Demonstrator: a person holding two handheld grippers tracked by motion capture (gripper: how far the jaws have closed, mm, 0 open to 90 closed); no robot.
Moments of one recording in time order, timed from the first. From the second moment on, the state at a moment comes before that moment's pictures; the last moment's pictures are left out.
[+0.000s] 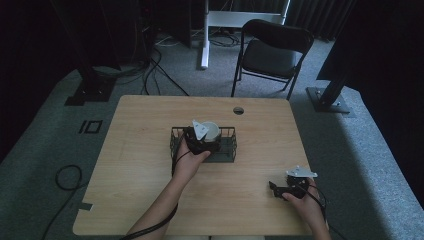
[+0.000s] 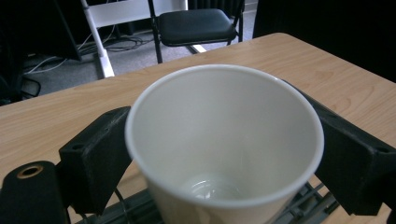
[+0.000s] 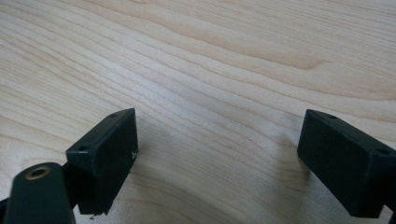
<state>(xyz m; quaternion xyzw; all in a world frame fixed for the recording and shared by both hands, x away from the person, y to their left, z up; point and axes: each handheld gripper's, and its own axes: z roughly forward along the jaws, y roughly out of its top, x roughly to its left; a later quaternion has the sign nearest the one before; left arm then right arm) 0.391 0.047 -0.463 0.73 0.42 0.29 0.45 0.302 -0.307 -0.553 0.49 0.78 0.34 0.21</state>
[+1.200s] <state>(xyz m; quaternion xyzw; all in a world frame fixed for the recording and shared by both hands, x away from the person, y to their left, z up) 0.346 0.087 -0.454 0.73 0.42 0.28 0.47 0.302 -0.307 -0.553 0.49 0.78 0.34 0.21</state>
